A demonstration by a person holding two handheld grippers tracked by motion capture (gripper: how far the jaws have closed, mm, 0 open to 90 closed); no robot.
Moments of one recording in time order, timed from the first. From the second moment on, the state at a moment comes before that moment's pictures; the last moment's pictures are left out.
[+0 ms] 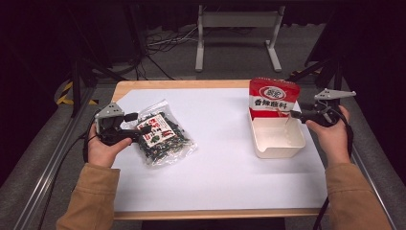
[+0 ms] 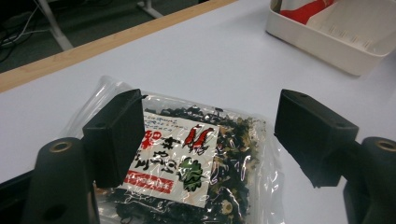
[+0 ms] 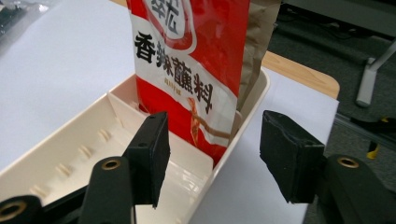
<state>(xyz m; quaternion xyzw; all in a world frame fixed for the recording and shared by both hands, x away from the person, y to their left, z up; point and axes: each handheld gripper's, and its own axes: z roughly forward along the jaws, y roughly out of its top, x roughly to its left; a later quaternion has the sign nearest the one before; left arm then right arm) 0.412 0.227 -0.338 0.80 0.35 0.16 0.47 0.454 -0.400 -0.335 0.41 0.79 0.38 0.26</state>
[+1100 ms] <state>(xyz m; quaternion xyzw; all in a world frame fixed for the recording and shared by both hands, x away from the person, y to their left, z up) 0.418 0.250 -0.342 0.81 0.40 0.15 0.41 0.365 -0.345 -0.323 0.33 0.81 0.43 0.22</state>
